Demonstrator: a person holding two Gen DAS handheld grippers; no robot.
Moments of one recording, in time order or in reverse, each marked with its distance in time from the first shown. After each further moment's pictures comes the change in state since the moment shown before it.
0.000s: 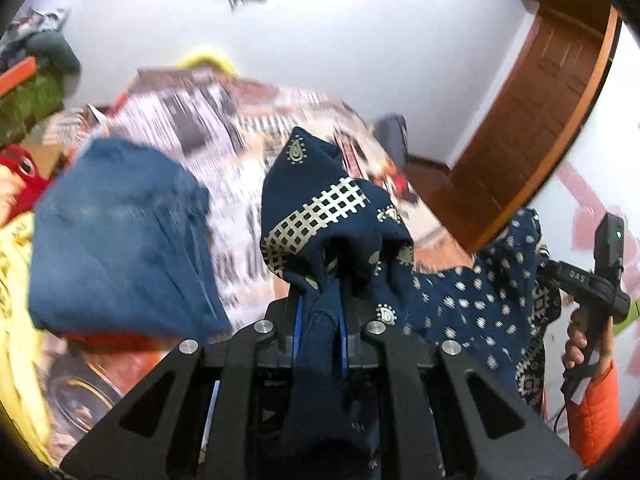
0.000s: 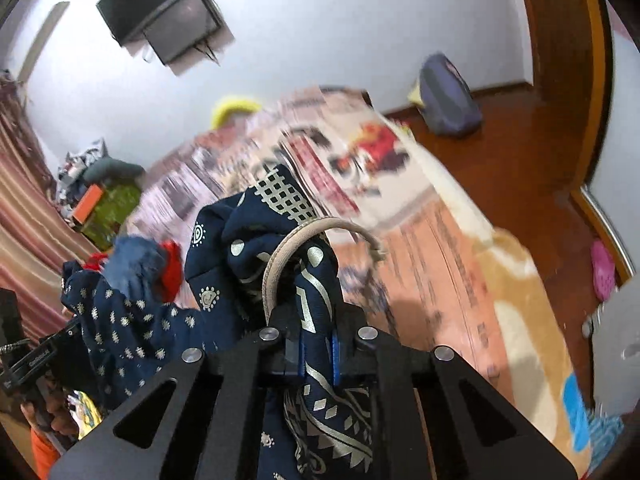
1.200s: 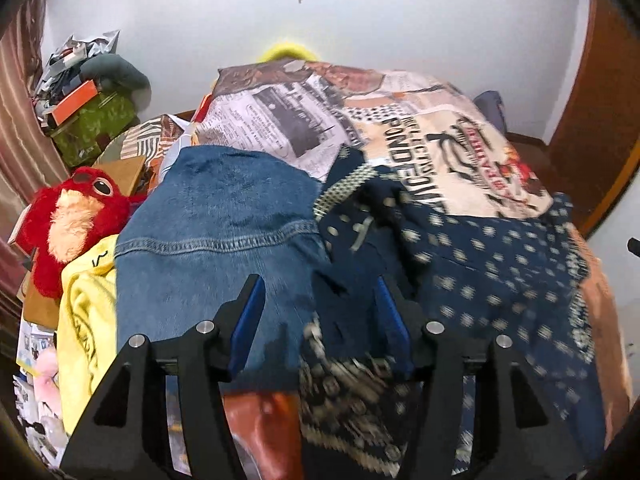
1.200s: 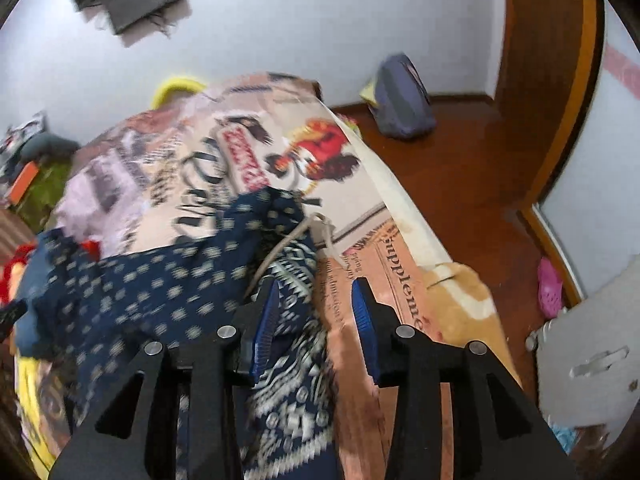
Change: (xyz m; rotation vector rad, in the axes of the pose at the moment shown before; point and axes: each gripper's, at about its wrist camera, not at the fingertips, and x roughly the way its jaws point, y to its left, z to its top) left arm 0.038 0.074 0.023 0.068 0.073 0.362; right arm 0.040 -0.009 0.026 -0.084 0.060 -0.258
